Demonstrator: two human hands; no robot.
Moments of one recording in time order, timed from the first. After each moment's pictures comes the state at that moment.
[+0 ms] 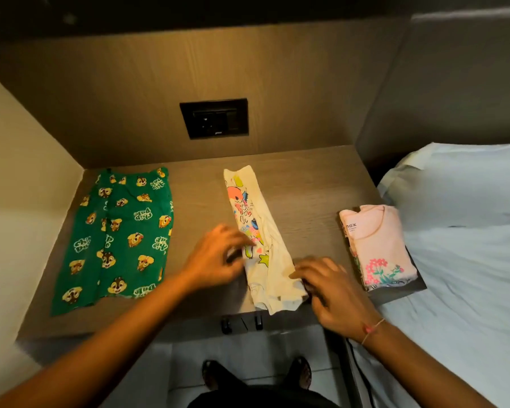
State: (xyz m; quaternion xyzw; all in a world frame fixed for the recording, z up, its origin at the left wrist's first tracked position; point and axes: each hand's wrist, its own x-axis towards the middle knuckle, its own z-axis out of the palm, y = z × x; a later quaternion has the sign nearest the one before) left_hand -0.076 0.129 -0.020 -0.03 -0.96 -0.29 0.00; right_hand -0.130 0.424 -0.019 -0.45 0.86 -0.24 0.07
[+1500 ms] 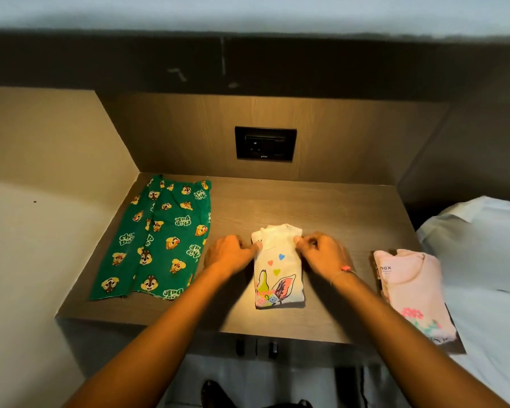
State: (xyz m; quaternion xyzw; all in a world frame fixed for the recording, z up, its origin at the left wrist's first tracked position) left_hand -0.100 0.111 -0.016 0.38 -0.87 -0.29 -0.07; right_hand -0.217 0.299 -0.007 -0.20 0.92 -0.28 0.18
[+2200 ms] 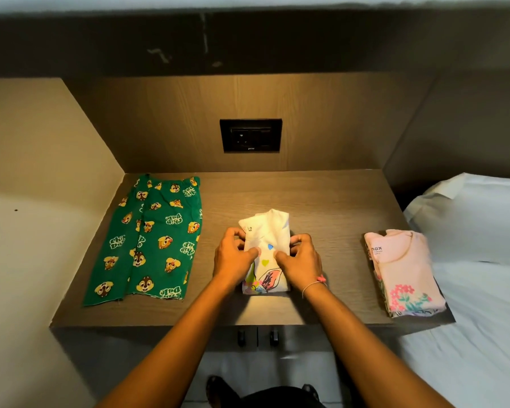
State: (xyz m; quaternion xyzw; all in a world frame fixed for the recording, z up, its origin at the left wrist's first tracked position) left_hand -0.083 0.147 -0.017 0.37 -0.72 -0.58 0.10; right_hand -0.149 0.281 -0.013 -0.05 0.84 -0.50 0.18
